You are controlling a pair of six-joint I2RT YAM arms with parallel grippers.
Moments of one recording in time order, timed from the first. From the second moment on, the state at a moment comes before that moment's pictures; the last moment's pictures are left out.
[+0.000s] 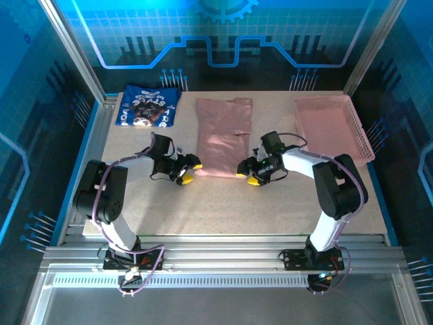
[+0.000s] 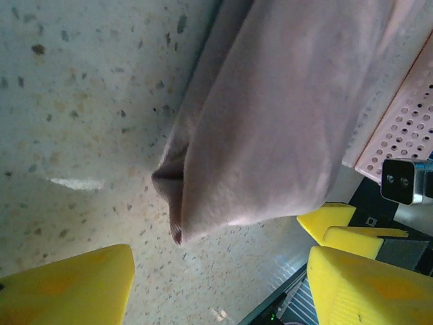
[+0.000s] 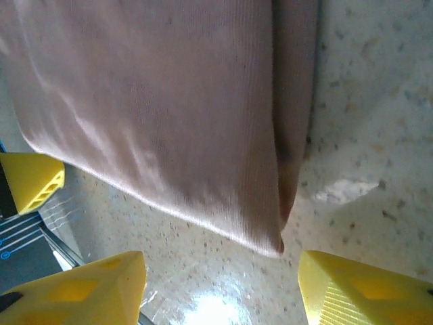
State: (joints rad) left arm -0.19 1.72 0.85 -0.17 0.71 -0.95; right arm 0.35 1.78 1.00 -0.42 -0.61 0.69
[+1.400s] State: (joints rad) left arm -0.49 1.14 0.49 -0.35 0.55 -1.12; right arm 0.53 1.49 0.79 -0.60 -0.61 0.74
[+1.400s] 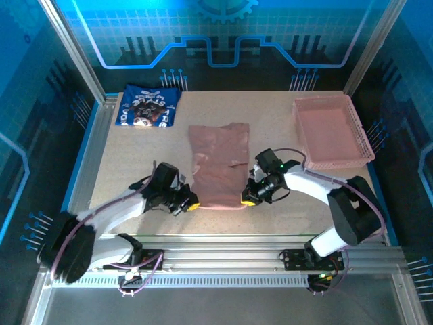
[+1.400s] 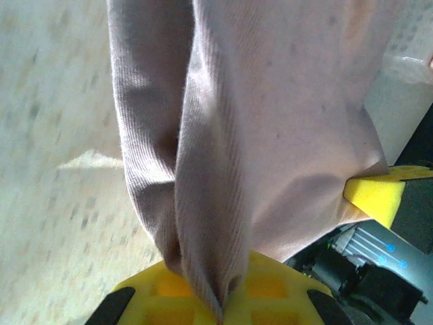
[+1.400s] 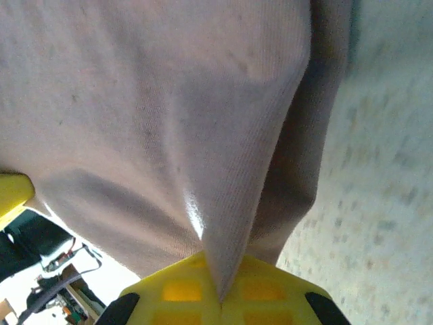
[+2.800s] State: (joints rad) left arm -0.15 1.74 1.24 -0.55 0.66 -0.96; right arm 0.30 2.10 1.81 -1.00 -0.69 0.46
